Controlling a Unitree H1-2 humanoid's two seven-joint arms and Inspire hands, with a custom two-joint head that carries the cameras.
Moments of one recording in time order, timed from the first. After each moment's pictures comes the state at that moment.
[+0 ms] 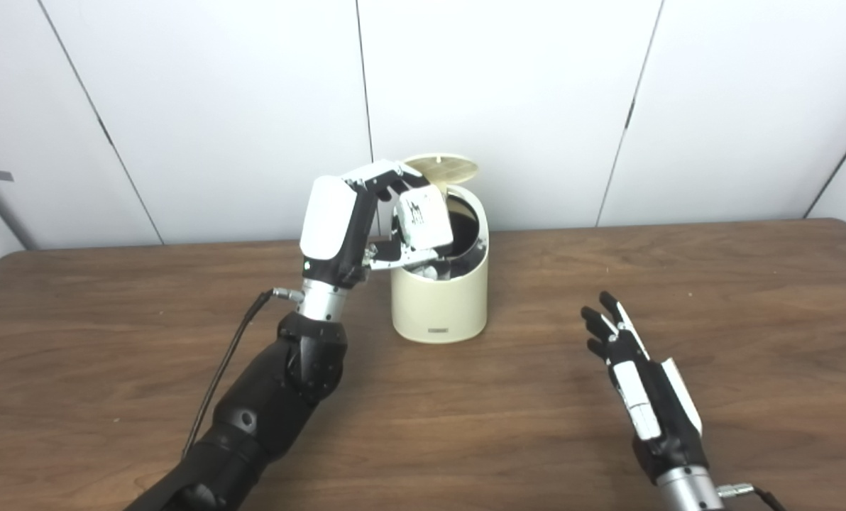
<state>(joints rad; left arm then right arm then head) -0.72 0.18 -0.44 0.62 0.61 -0.45 0.66 0.07 -0.07 -0.01 -0.27 -0.08 0.05 0.03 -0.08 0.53</state>
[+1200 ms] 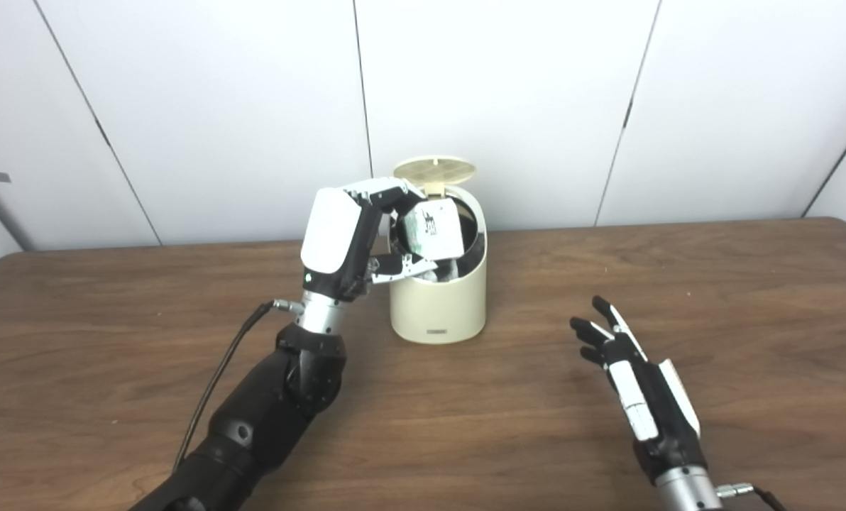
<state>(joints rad) -0.70 0.21 -0.52 0.59 0.61 -0.45 0.76 0.07 -0.07 0.00 -0.27 -0.12 0.07 0.03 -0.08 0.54</state>
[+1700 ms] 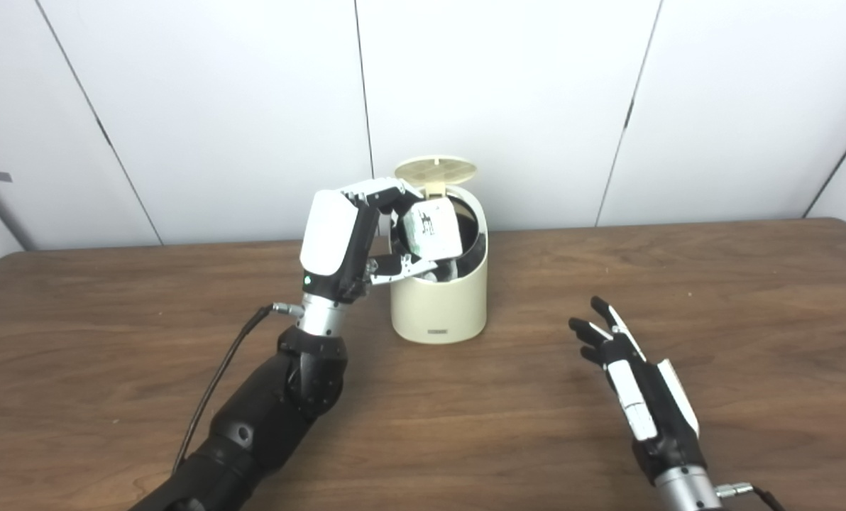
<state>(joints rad) -0.70 0.21 -0.54 0.59 0.58 -0.45 0.78 0.07 -0.07 0.01 -0.29 -0.12 0.09 0.03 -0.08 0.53</state>
